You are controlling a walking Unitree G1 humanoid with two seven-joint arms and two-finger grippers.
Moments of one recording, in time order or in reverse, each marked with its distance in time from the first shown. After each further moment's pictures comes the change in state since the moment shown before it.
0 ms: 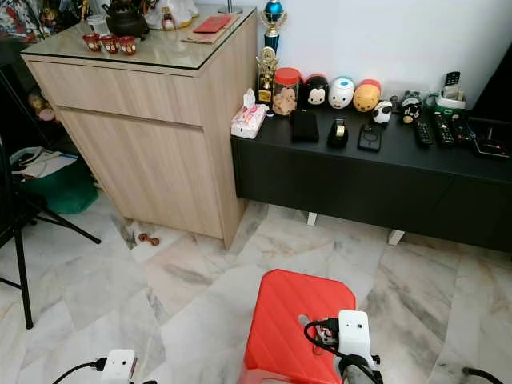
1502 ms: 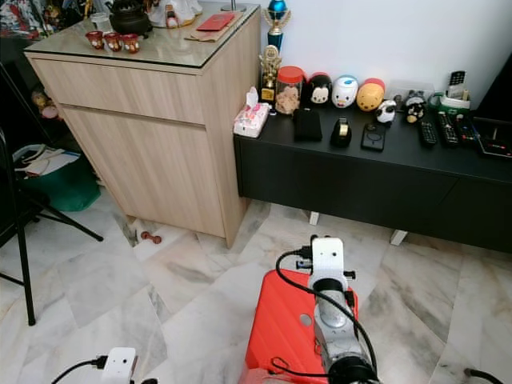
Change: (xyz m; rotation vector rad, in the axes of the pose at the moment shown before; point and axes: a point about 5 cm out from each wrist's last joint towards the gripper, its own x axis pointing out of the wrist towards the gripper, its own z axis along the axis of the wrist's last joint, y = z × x) left arm 0.001 -0.001 0.002 -0.001 -0.009 0.003; right arm 0.031 0.037 0.116 -0.058 -0.369 -0.021
